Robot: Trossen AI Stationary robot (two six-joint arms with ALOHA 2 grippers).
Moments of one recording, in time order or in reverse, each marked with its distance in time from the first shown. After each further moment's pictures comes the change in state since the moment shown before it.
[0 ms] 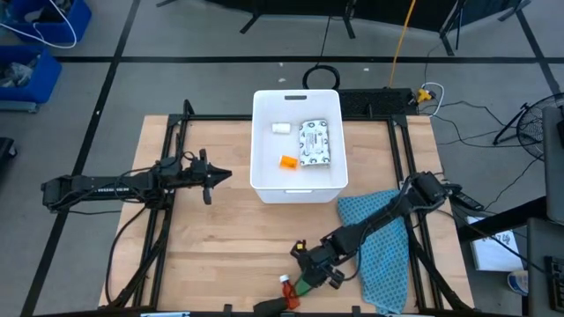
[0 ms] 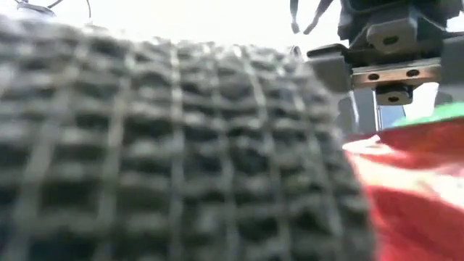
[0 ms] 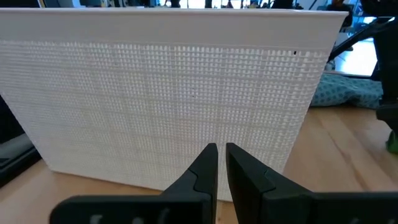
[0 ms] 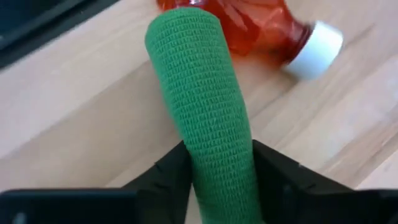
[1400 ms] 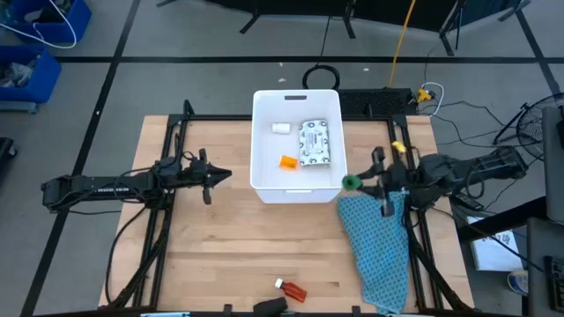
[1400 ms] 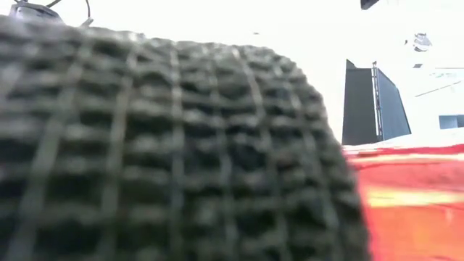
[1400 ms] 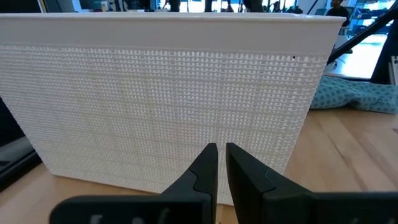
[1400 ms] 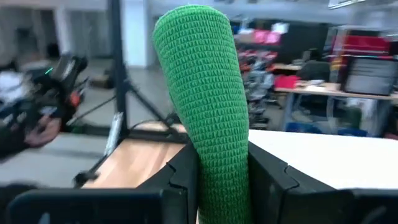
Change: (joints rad) left arm 0.000 0.000 0.000 0.013 -0.001 0.003; right arm -0.287 -1.388 -0.642 0.343 0.315 0.340
